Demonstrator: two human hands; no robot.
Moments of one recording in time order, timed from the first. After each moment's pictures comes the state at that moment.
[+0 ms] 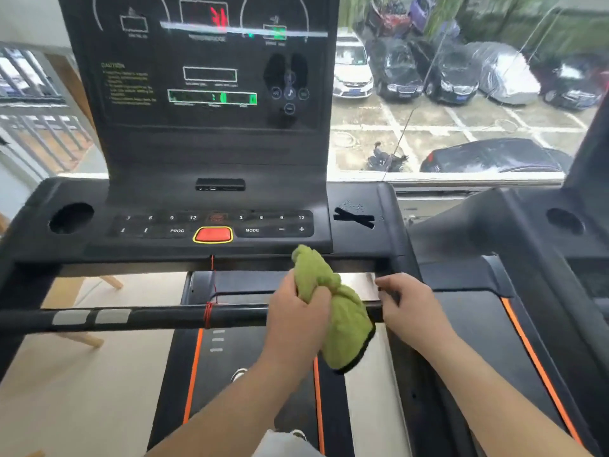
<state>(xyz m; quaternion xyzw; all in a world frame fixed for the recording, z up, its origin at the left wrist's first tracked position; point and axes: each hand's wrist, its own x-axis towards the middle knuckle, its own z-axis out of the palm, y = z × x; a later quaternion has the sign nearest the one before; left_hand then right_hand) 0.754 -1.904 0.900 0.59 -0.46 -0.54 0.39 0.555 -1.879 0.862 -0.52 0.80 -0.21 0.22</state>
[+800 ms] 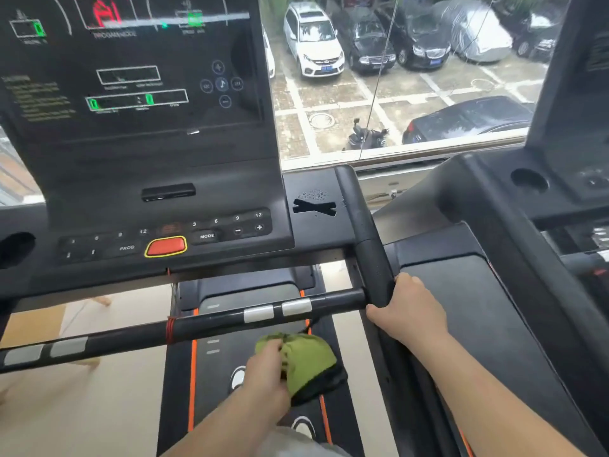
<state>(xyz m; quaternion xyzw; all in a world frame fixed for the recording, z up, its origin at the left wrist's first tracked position) 0.732 -1.876 0.806 0.64 -0.07 -0.72 0.27 0.510 -1.854 0.850 -0.39 0.89 -0.05 0.23</state>
